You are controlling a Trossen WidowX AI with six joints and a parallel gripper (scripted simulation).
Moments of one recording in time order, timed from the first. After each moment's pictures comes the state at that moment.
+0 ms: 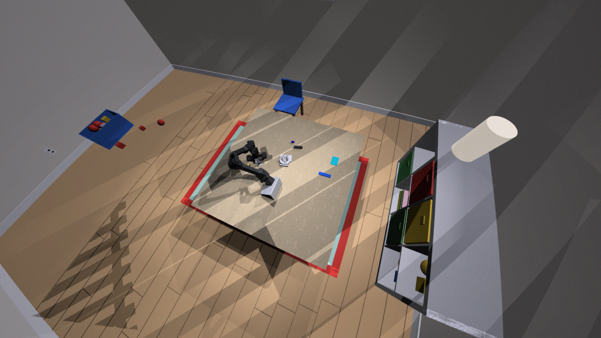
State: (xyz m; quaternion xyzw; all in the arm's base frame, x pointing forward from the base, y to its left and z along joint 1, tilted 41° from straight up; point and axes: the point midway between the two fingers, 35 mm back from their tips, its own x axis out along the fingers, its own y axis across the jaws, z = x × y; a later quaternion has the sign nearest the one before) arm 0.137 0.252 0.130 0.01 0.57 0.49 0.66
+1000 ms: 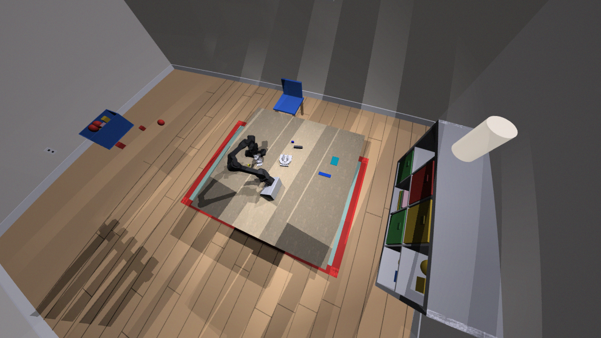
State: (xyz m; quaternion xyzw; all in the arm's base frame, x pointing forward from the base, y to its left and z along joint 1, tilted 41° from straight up) arm 0.153 0.209 0.172 0.05 0.60 0.44 0.67
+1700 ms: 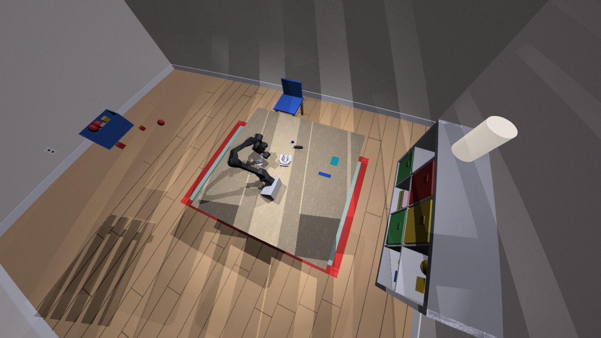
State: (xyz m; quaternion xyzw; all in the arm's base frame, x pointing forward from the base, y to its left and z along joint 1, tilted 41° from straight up) arm 0.192 0.184 0.140 0.26 0.71 0.20 0.62
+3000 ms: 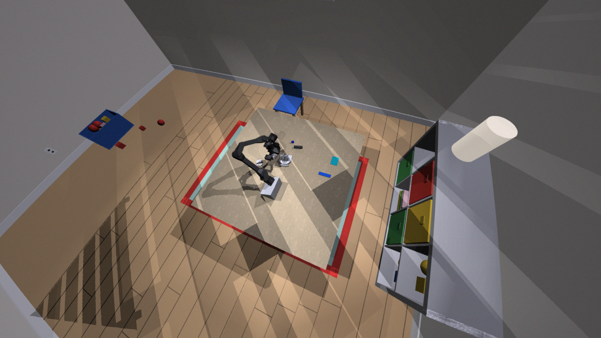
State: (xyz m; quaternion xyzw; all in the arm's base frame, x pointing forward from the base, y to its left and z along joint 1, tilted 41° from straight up) arm 0.240 0.119 0.078 0.57 0.69 -0.28 0.34
